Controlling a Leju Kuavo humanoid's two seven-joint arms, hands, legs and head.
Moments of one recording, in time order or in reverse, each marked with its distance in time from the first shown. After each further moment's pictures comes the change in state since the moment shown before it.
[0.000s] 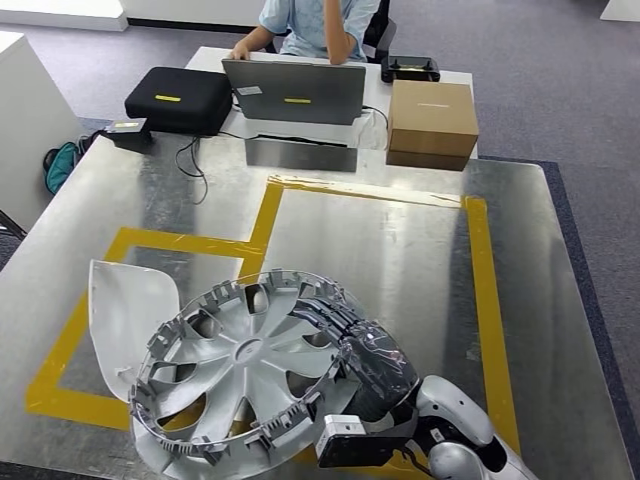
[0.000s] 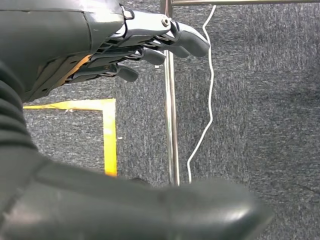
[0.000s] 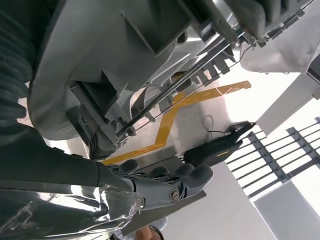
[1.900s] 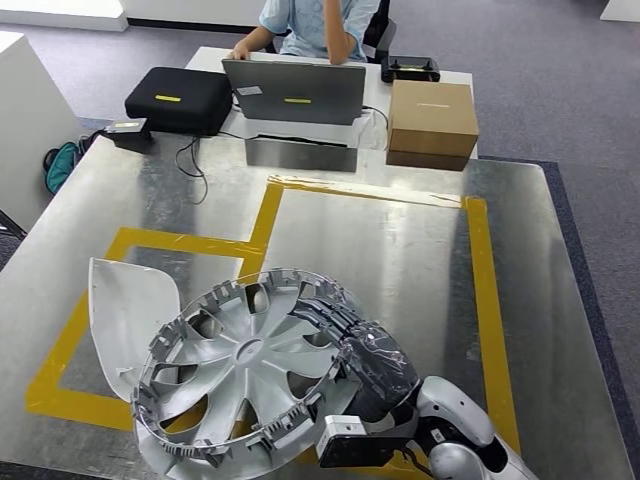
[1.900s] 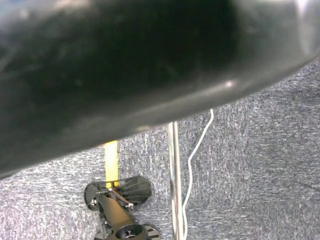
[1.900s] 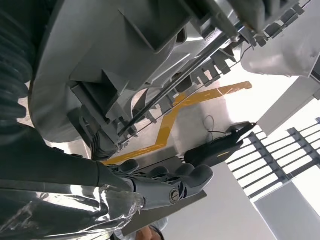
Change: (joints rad) left arm 0.000 0.002 -0.001 0.008 0.000 0.000 0.000; right arm 0.001 -0.003 0.000 0.000 0.000 0.000 0.000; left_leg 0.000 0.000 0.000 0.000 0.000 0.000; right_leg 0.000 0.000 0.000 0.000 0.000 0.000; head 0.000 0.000
